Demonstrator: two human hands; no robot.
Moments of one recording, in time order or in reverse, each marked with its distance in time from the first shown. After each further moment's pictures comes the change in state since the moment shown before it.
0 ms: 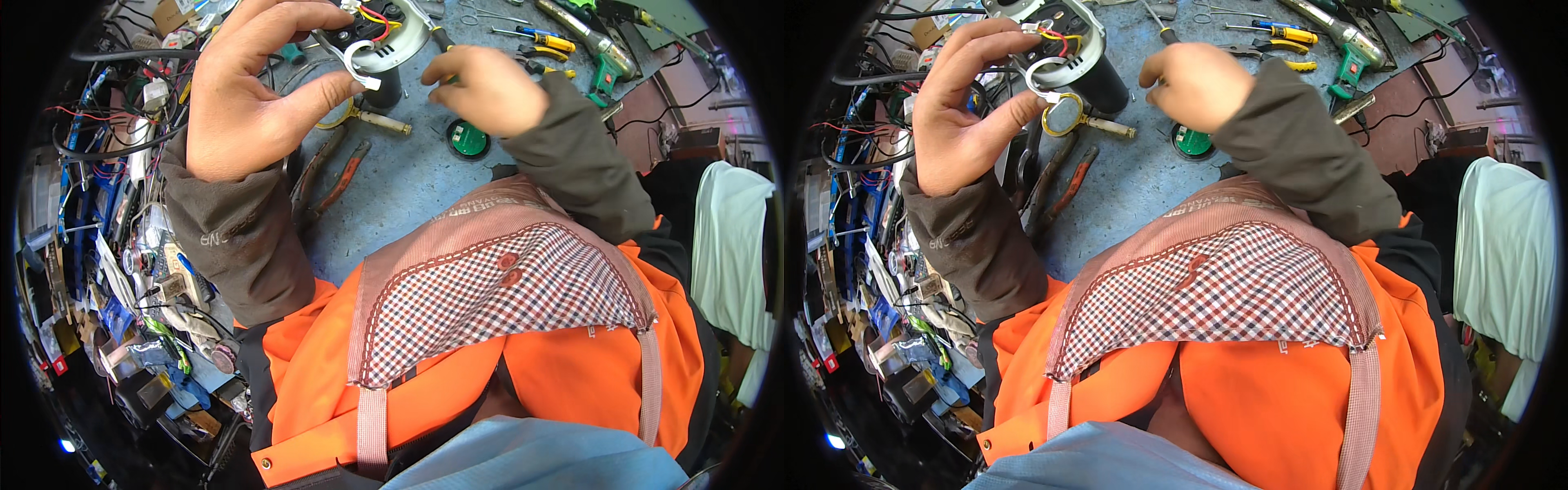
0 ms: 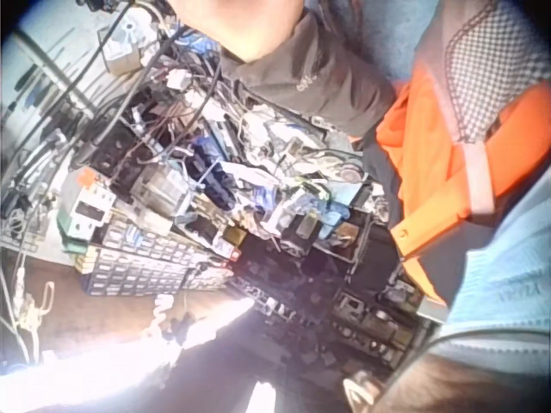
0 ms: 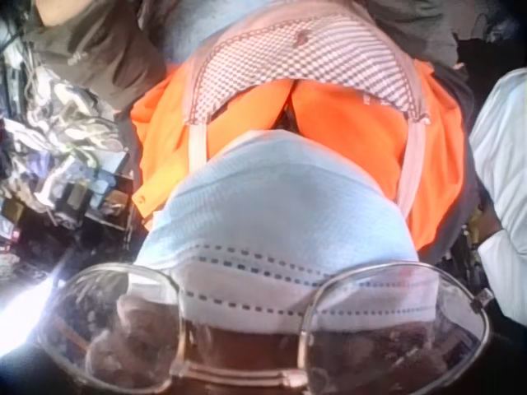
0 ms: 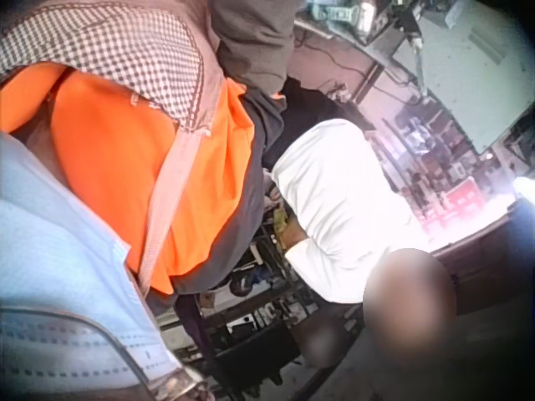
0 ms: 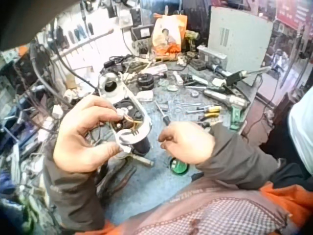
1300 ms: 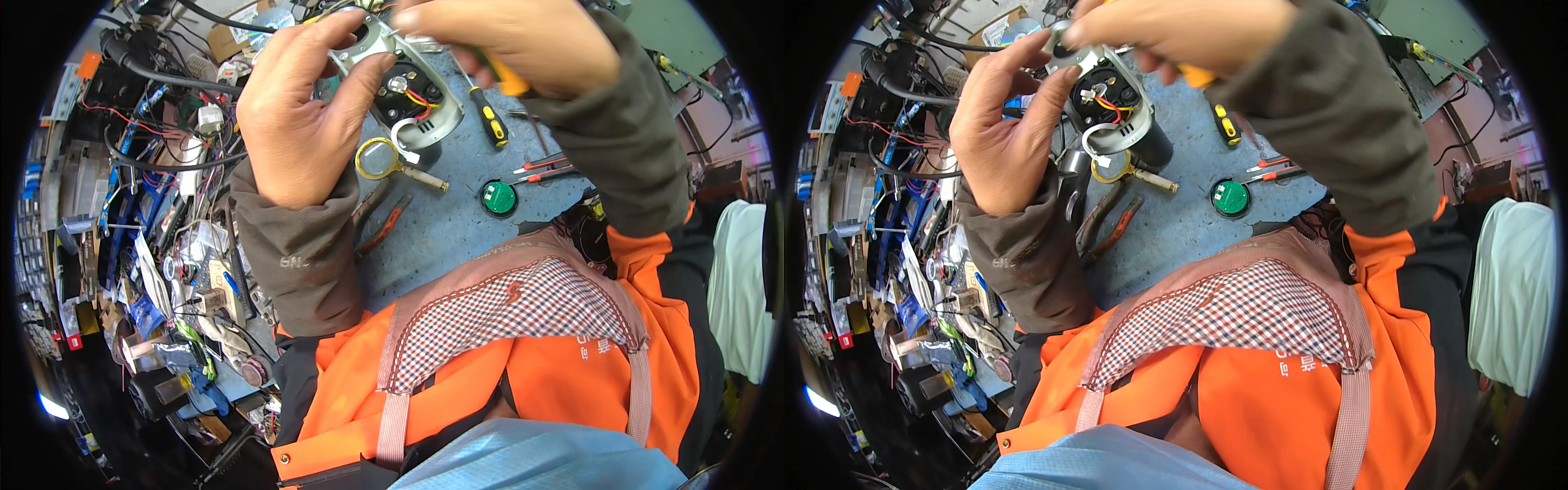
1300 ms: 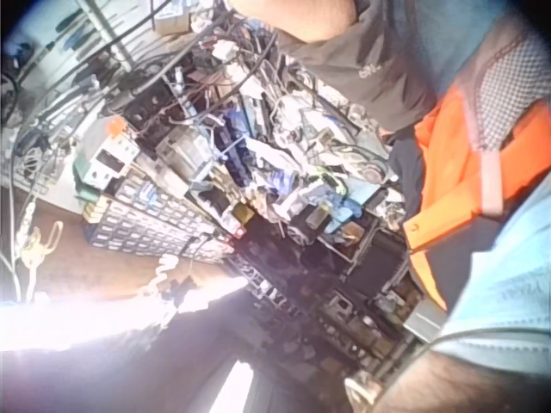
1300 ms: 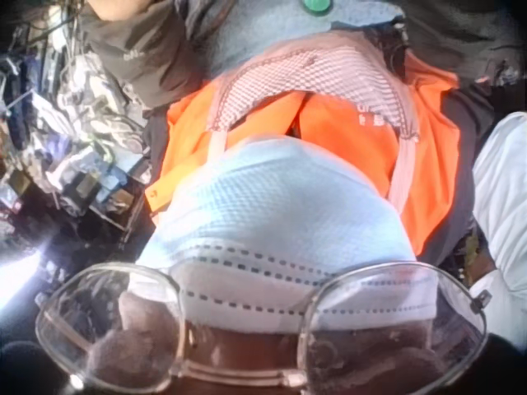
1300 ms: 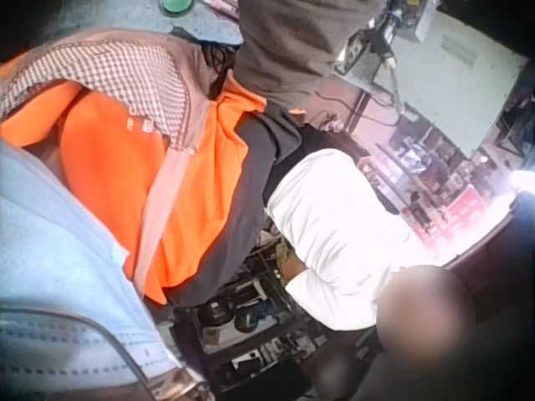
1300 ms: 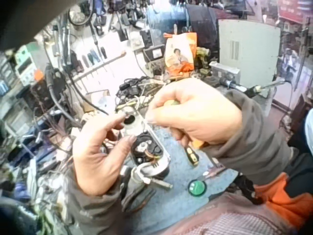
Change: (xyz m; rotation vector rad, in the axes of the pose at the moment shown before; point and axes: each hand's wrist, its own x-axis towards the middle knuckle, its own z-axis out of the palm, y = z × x) left_hand 0.033 0.004 0.006 0.156 0.463 -0.017; right_hand 0.048 -0.097 -0.144 0.700 0.009 0.083
